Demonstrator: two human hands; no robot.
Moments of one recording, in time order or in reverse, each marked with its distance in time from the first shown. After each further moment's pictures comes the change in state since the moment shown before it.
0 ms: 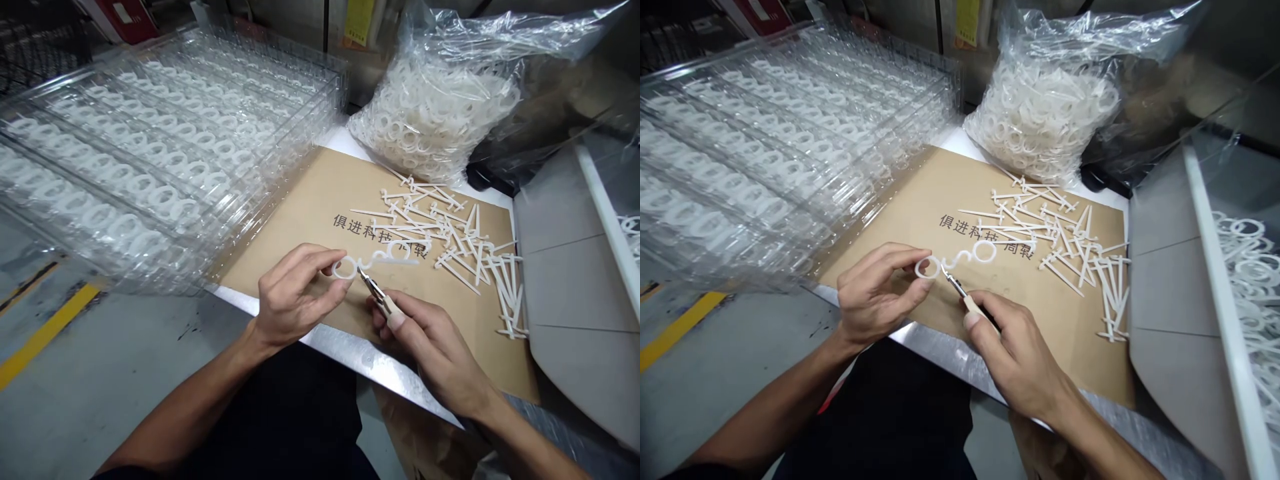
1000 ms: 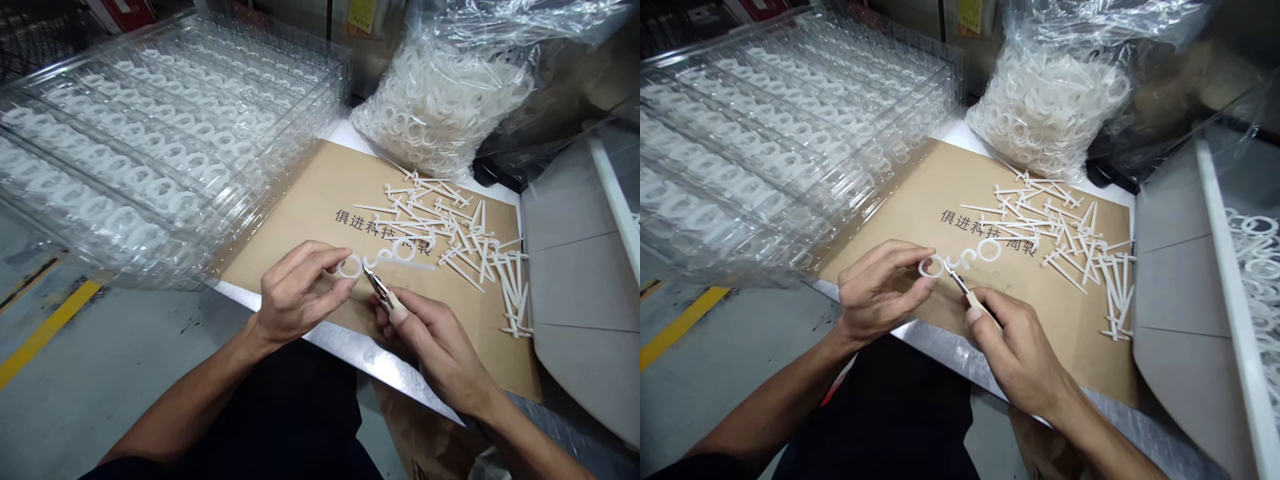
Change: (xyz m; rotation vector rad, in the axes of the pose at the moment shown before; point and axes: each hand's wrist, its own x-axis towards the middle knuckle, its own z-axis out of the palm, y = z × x) left_hand 0.000 -0.002 0.002 -0.012 0.016 0.089; right_hand 0.002 0.000 0.001 0.002 0.002 -0.001
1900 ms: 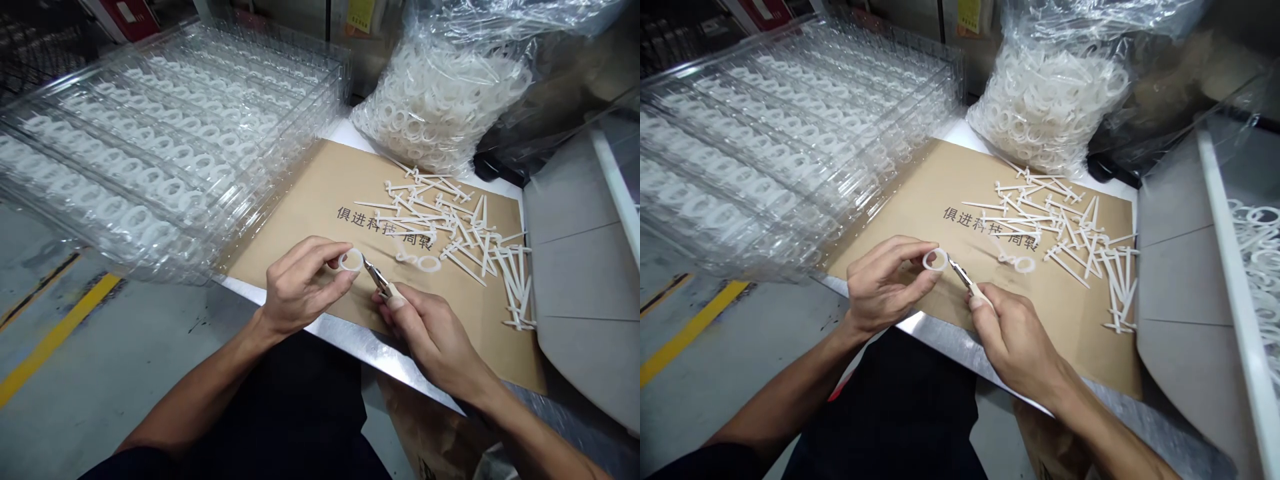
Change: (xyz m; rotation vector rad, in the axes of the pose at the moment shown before) left_hand 0.001 -0.001 0.000 -0.035 -0.016 -0.016; right_hand 0.002 0.002 0.005 -0.170 0.035 -0.023
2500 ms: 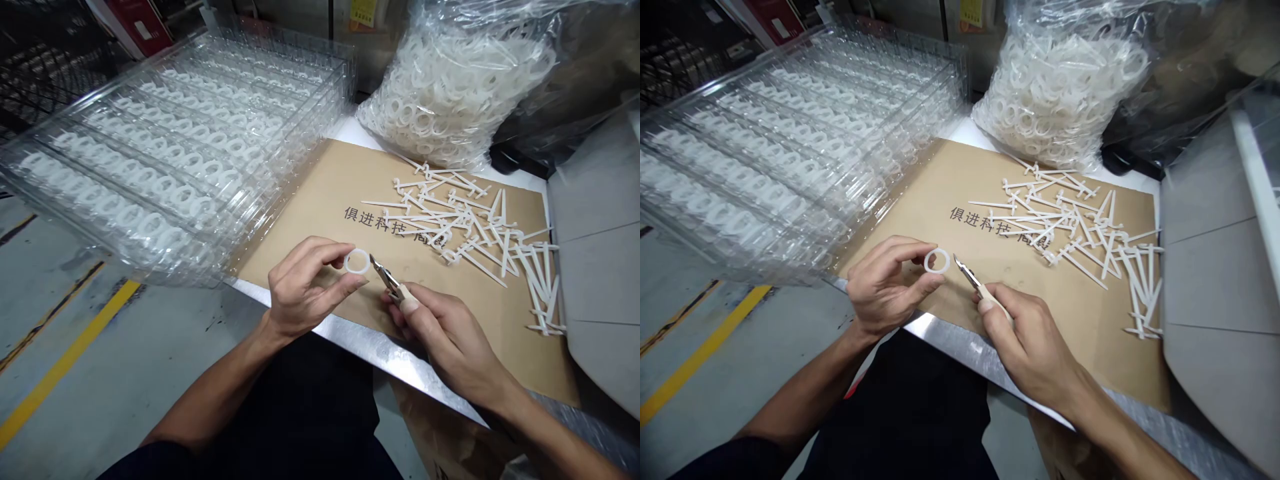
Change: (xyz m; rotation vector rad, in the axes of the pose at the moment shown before) left_hand 0.001 -0.001 -0.003 0.032 0.063 0.009; right_hand -0.002 0.007 -0.001 0.131 -0.022 0.021
